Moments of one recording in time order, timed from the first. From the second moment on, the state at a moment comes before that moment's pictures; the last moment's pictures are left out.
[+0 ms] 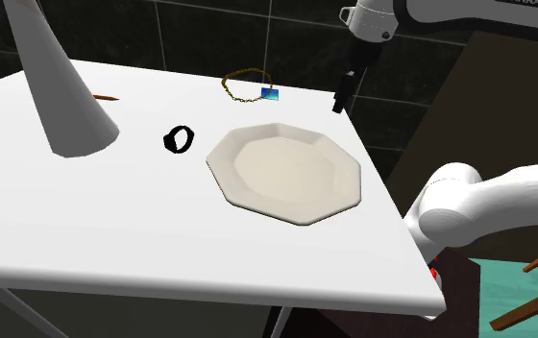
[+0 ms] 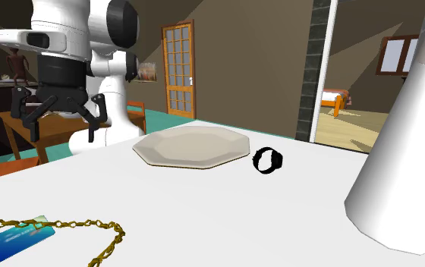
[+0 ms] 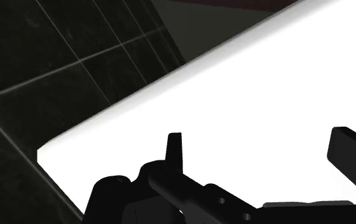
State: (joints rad) arm -0.02 -0.82 0.07 -2.35 -0.09 1.63 -0.12
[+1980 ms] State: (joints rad) arm 0.14 0.03 0.51 -1.56 -0.03 1.59 0.34
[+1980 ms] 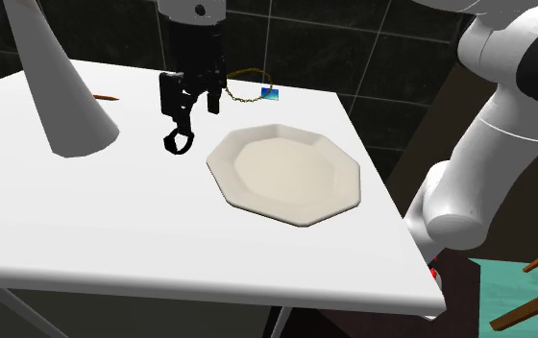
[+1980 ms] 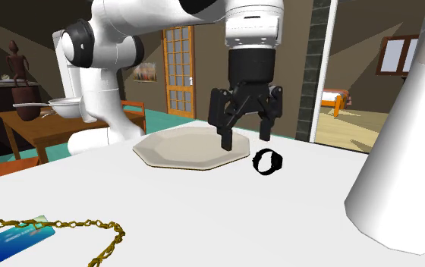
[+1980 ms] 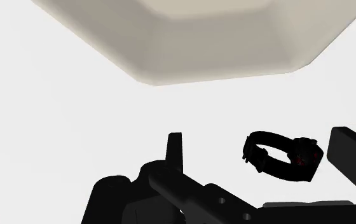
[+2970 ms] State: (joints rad) arm 0.17 0.12 0.53 -1.55 -0.06 1.67 0.39
